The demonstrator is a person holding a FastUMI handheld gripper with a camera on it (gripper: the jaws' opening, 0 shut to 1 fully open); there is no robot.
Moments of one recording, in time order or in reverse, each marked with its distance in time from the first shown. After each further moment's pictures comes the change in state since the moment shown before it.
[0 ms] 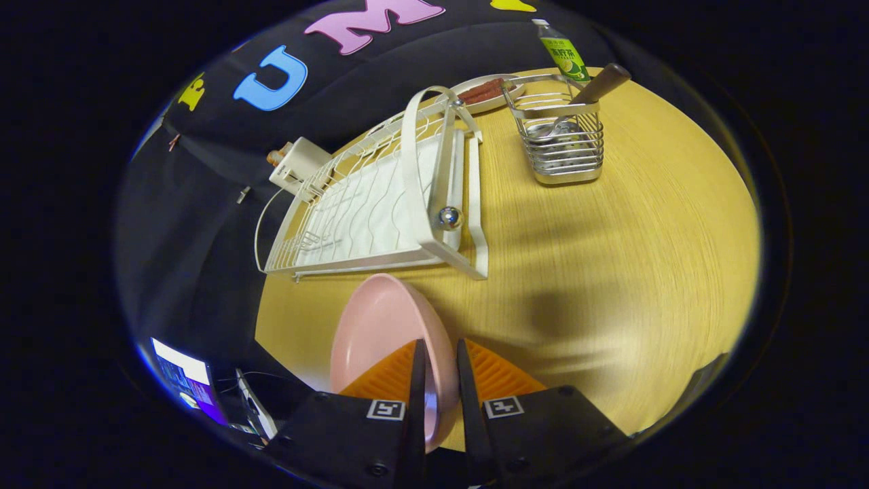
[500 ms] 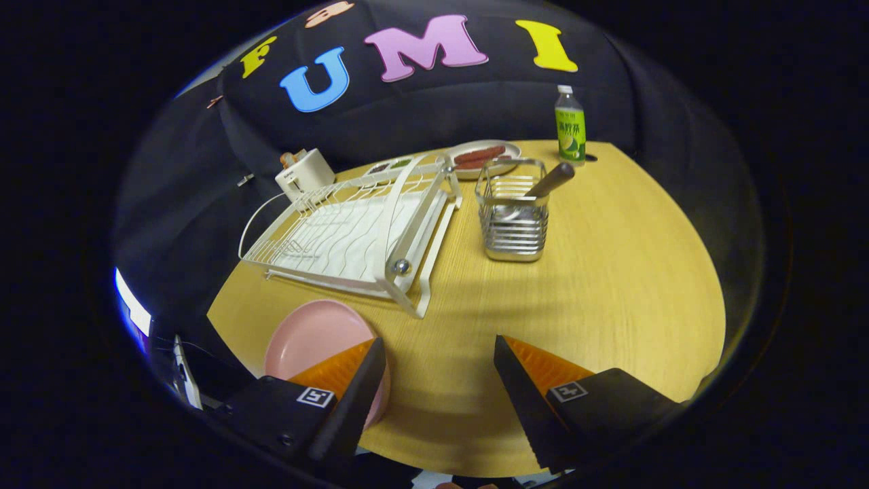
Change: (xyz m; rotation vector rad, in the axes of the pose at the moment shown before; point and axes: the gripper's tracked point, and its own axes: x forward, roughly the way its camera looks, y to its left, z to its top) arm -0.063 -0.049 0.061 -0.295 -0.329 -0.125
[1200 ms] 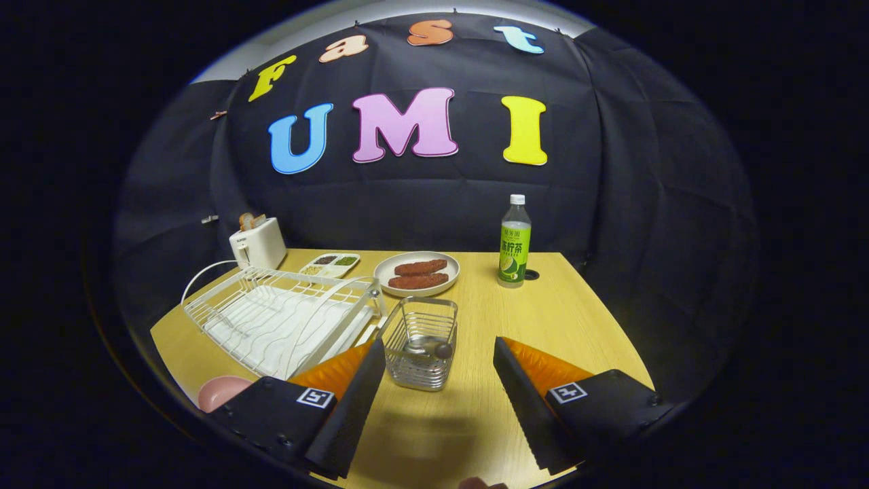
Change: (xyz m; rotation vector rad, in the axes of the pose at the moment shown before) arm 0.029 -0.087 0.119 -0.119 -0.360 -0.185
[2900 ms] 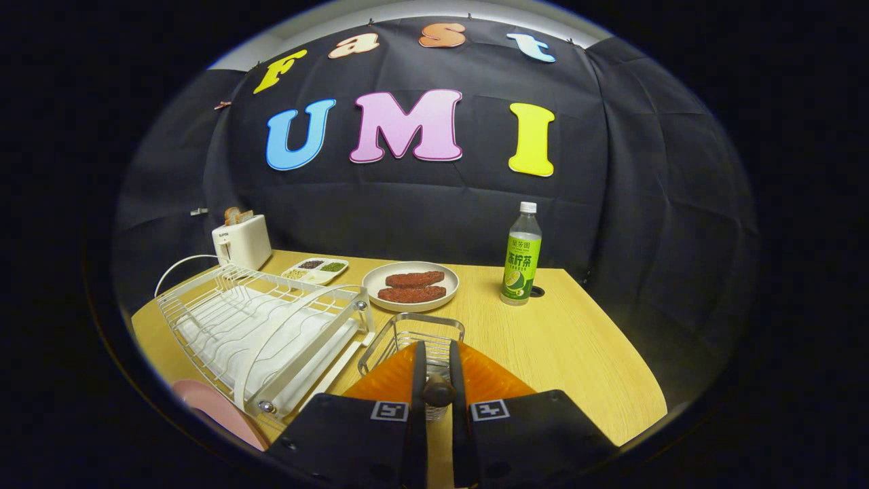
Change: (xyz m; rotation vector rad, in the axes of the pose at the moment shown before) arm 0.044 0.008 0.001 -0.052 -0.058 -0.021
